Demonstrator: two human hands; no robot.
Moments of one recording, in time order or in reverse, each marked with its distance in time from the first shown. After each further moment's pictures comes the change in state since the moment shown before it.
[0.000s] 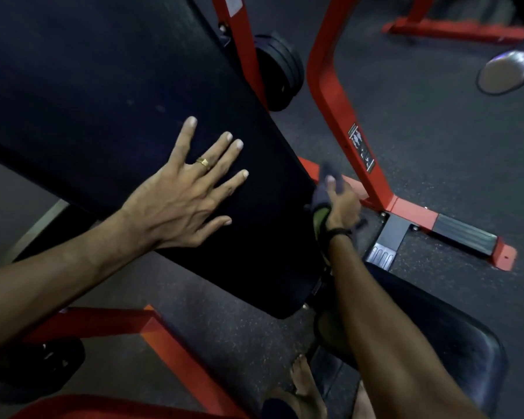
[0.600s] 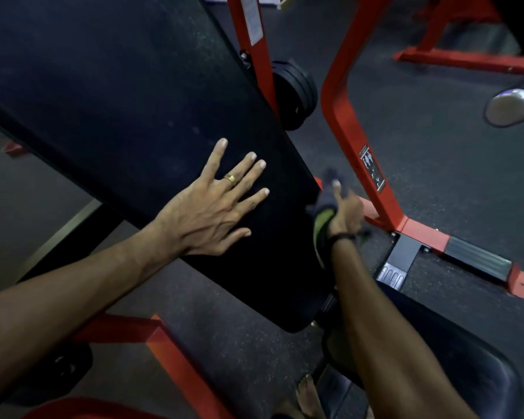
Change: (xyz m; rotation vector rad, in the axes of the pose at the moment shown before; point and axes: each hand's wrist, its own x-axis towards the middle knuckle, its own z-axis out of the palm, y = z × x) left_hand -0.001 0.001 -0.002 -0.046 0.010 -0.008; right_hand -0.001 -0.027 0.018 0.014 -0.011 -0.026
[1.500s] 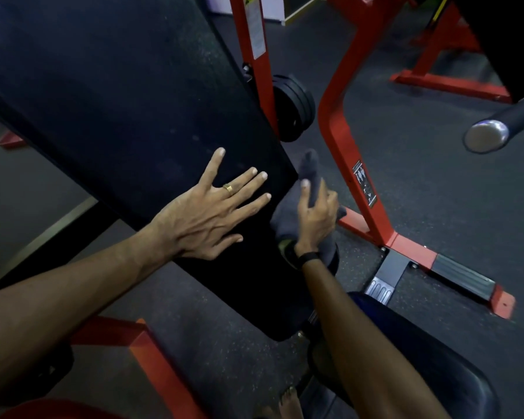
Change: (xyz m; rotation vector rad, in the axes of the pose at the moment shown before) left_hand 0.003 0.003 0.004 -0.057 0.074 -0.005; right_hand -0.054 -0.025 0.002 0.206 0.269 -0.484
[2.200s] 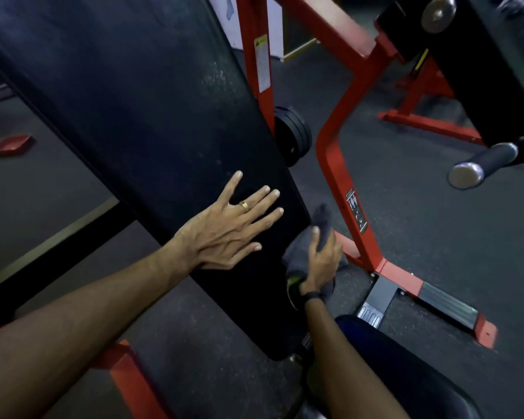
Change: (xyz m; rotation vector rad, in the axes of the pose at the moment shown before) left_hand -0.003 0.001 0.005 -0.110 0.153 -0.072; right_hand -0.026 0.021 -0.016 -0.045 -0.084 0.184
